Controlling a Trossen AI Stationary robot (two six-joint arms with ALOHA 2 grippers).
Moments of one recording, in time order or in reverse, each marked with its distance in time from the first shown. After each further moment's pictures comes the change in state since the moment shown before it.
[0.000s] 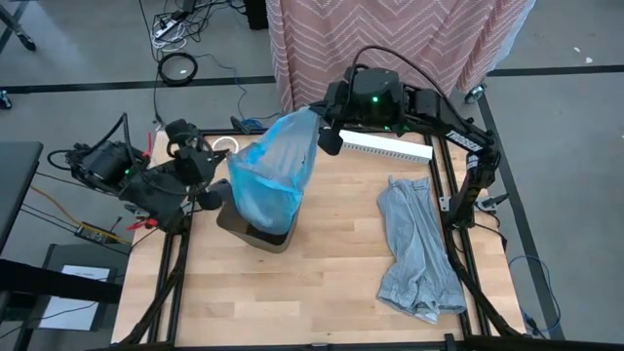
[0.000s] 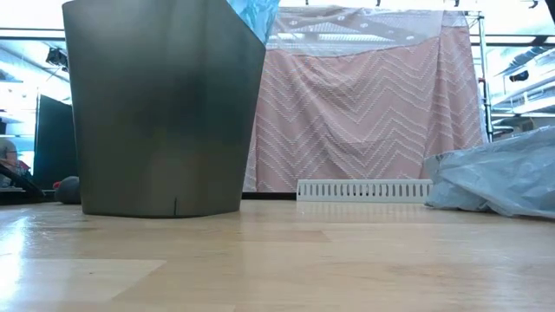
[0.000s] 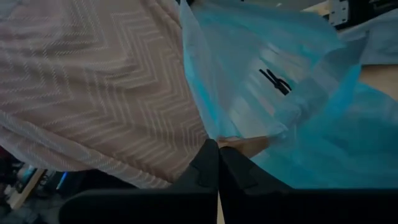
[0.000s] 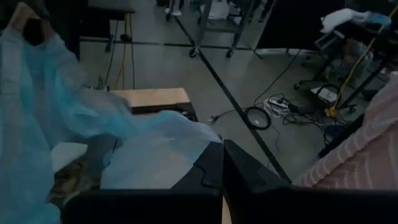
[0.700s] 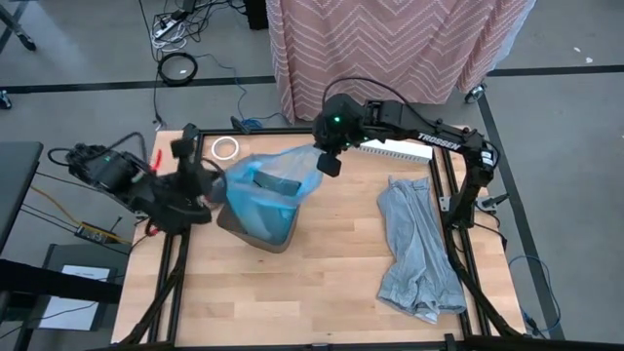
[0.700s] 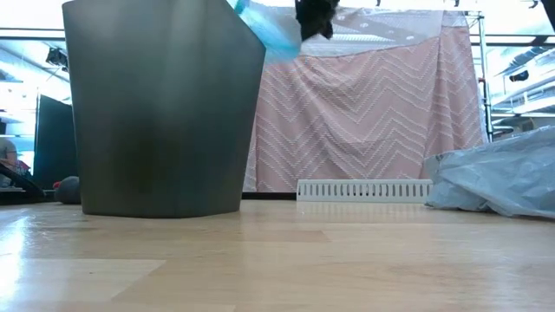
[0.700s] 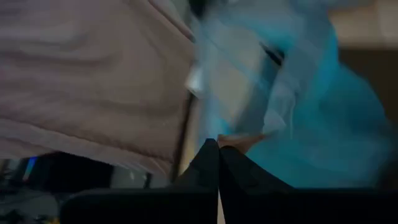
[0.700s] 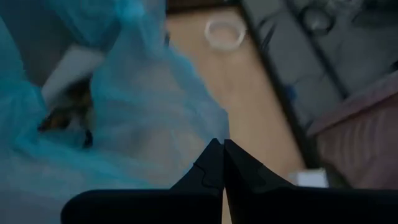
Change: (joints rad) left arm -0.055 -0.095 -0.195 -0.129 0.152 -0.162; right arm -0.077 0.001 -0.334 -0.096 -0.219 0.101
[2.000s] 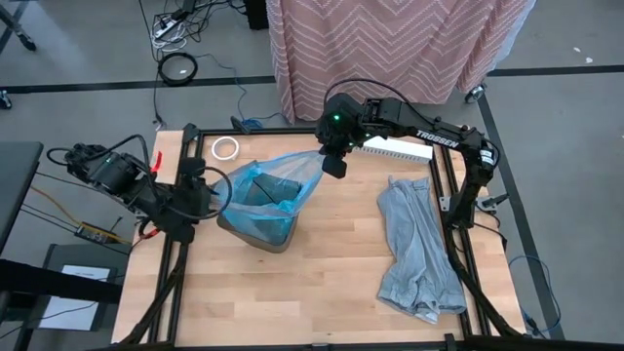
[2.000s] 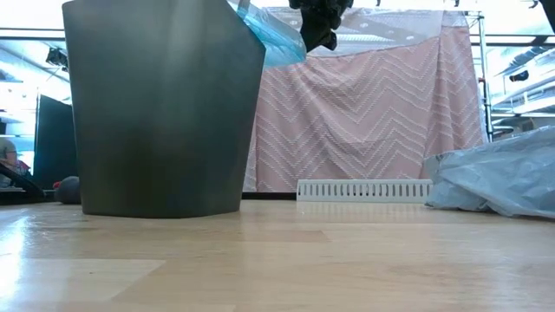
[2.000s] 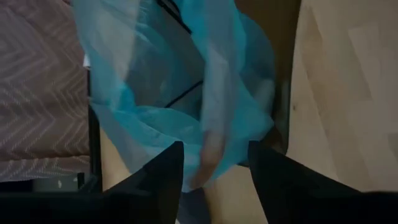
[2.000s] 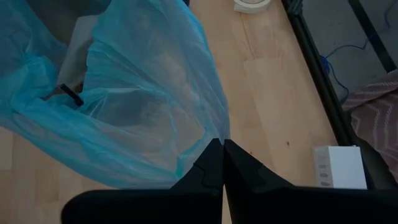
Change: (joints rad) left arm 0.000 -0.049 -0.091 -0.010 0.423 0.084; right arm -0.043 0.000 -0.037 -0.070 -0.133 -0.004
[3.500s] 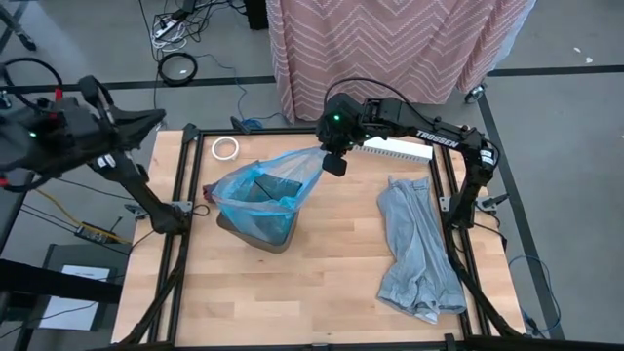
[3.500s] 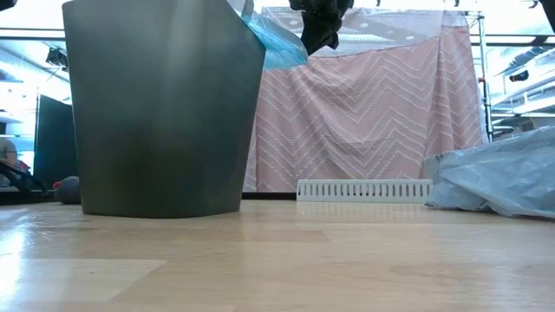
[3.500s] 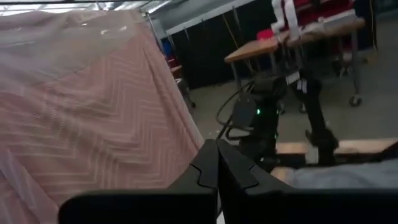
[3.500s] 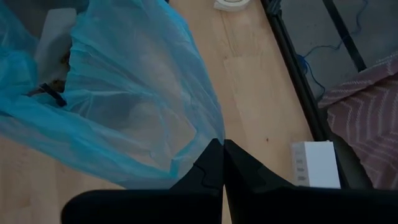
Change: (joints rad) left arm -0.507 0.085 0.685 0.237 -1.058 0.202; right arm -0.002 0.000 0.000 -0.004 0.080 -0.022
